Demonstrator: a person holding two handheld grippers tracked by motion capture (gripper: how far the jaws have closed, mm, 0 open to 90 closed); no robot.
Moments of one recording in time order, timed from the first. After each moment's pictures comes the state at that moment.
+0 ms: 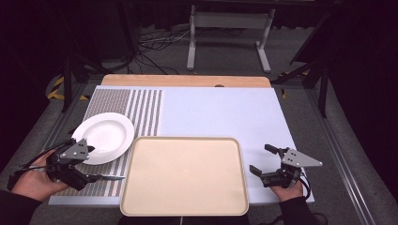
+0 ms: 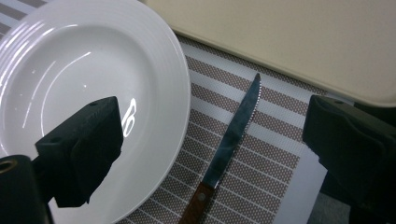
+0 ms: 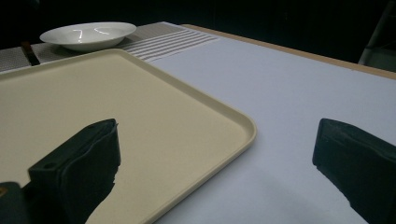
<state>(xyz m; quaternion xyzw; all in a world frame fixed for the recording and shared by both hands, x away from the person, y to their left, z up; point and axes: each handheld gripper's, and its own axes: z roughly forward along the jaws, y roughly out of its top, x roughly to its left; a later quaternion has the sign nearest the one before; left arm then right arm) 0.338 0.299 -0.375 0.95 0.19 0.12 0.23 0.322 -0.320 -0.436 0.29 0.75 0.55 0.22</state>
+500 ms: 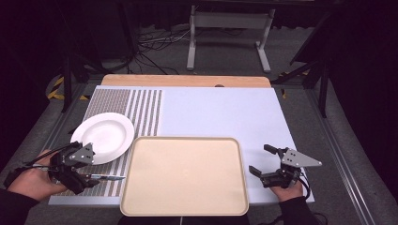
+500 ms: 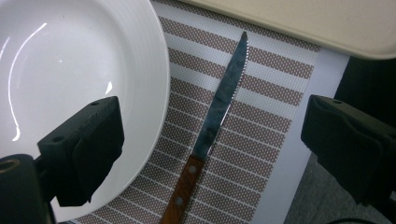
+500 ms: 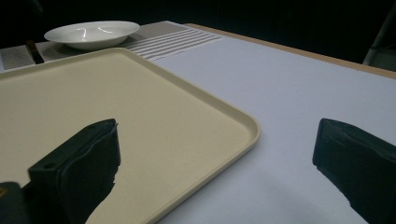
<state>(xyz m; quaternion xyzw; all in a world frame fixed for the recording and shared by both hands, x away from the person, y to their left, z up) 0.338 0.293 -0.379 0.97 0.16 0.09 0.15 0.322 -0.319 -0.436 0.28 0.76 0.55 0.22</state>
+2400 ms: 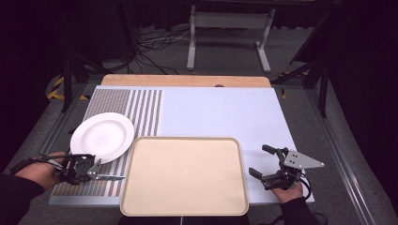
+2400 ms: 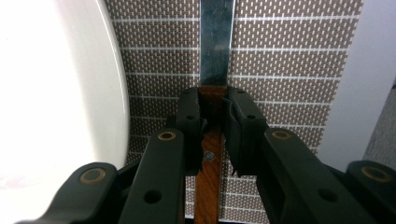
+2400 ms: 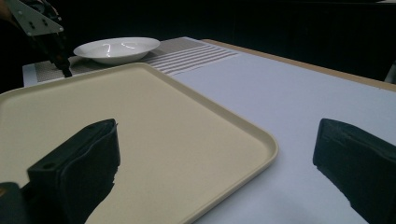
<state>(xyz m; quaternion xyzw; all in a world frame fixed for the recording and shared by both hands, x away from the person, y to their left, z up) 0.356 0.292 -0.427 1.00 -0.01 0.07 -0.06 0.319 -0.318 -0.432 0.26 0.75 0.58 0.20</state>
